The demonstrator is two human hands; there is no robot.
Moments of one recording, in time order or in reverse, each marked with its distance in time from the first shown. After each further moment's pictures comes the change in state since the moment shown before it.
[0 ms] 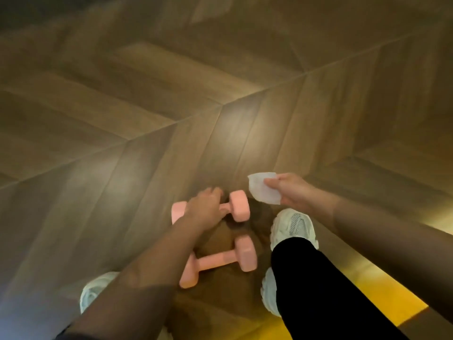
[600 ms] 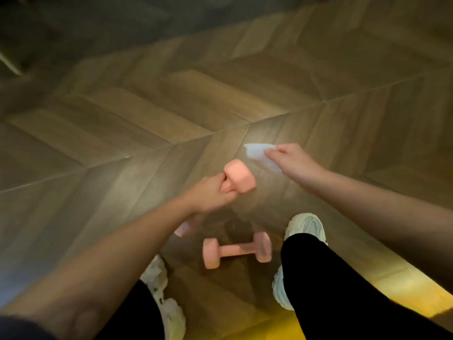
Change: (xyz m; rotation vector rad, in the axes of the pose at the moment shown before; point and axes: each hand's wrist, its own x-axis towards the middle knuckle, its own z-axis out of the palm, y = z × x) left_hand -0.106 -0.009 -0.092 -0.212 0.076 0.098; right_hand -0.102 -0.075 0.048 -0.452 0.037 -0.532
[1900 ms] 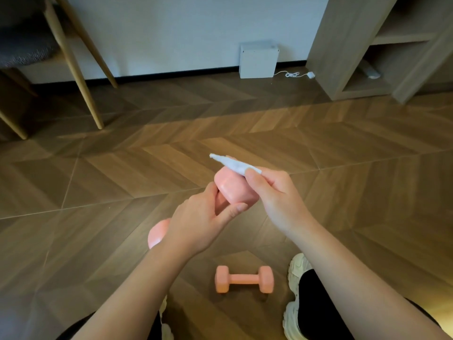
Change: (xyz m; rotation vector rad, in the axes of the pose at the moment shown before) left_hand -0.221 0.081 -0.073 -0.028 0.637 0.089; right_hand -0.191 -0.144 0.014 0.272 -0.039 -0.705
